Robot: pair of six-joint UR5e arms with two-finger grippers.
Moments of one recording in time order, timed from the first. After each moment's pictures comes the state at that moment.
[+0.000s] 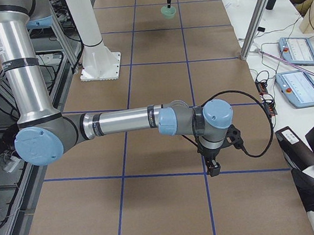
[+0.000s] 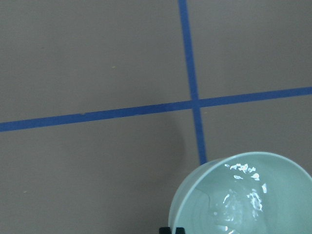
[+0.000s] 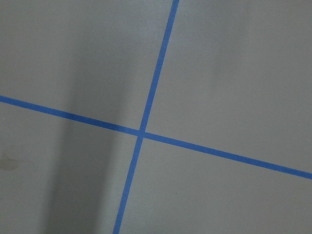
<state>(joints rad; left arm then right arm) -1.09 -1.68 -1.72 -1.81 -2.37 -0.50 1.64 -1.40 1.50 -1.72 2.30 -0.31</state>
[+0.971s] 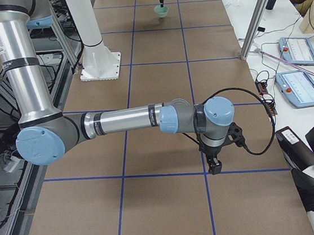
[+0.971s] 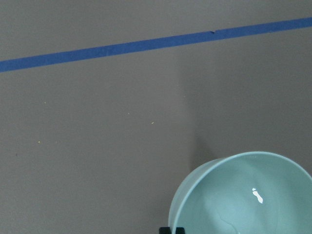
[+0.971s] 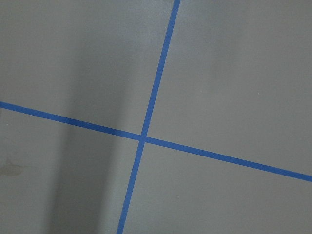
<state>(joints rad) -1.10 -1.52 -1.61 -2.14 -2.36 -0.54 1.64 -1.38 1.50 -1.72 2.30 -0.30</state>
